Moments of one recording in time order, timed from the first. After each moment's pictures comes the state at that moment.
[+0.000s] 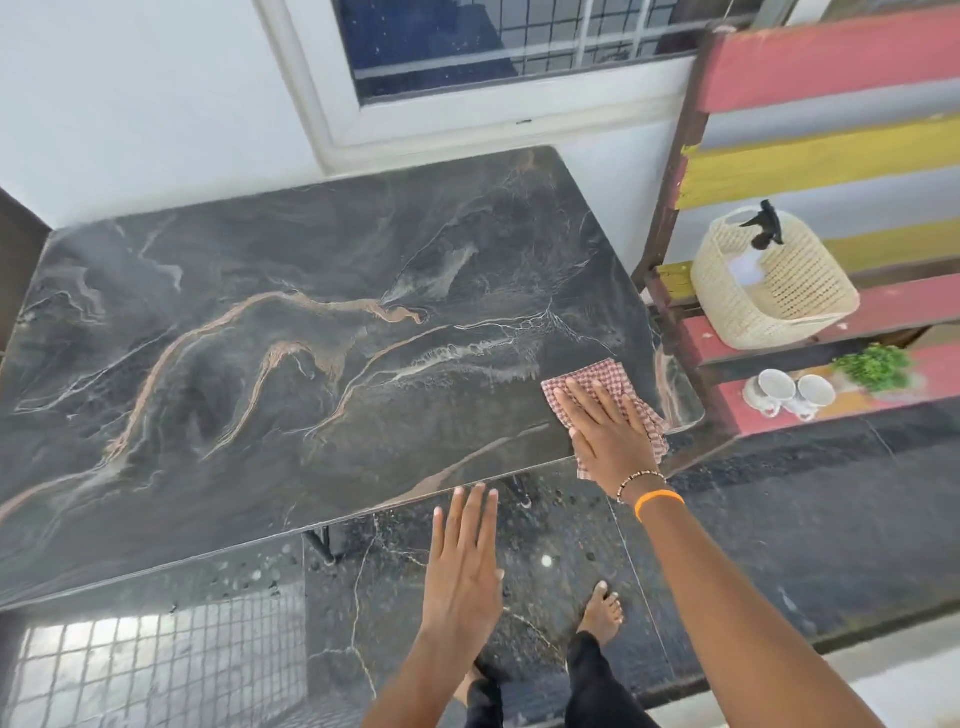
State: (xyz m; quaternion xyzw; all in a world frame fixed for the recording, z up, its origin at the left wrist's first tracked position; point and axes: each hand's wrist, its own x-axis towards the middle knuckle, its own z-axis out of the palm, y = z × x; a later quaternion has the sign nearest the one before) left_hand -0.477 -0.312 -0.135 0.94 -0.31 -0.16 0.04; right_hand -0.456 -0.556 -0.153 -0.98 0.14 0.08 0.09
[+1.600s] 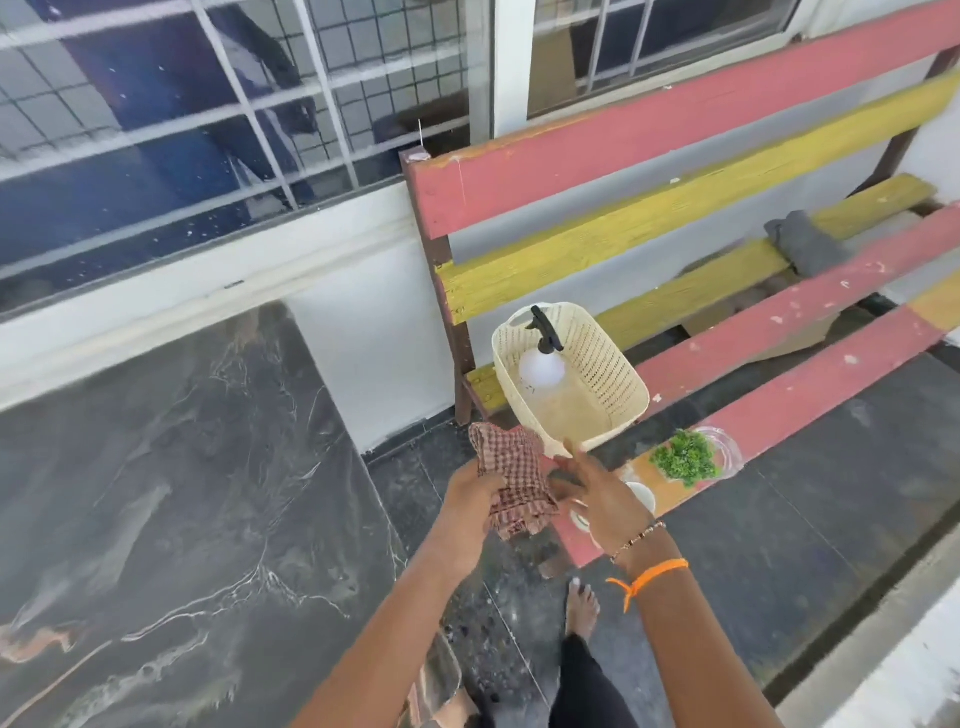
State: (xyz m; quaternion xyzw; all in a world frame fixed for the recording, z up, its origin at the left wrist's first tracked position) left_hand -0.352 -0.778 -0.080 0.64 -0.05 -0.50 0.59; right_hand -0.451 -0.900 -0.106 -0.42 0.44 -0.04 0.79
